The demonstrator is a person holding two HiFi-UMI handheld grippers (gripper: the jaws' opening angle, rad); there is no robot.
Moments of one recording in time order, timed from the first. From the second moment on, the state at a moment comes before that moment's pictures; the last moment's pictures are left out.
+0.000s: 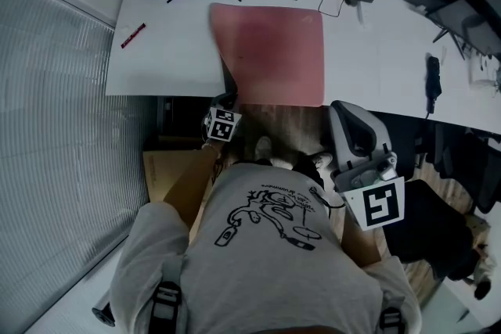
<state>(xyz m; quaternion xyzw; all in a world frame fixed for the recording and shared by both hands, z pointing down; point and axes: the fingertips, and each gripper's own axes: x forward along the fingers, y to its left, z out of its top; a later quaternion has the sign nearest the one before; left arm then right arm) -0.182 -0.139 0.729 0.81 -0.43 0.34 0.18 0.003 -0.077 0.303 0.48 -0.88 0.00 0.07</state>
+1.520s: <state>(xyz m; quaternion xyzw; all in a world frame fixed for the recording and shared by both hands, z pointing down) -0.125 -0.136 0.727 0.83 -0.38 0.36 0.17 0.034 -0.082 0.301 0.49 -0.87 0.01 0.06</state>
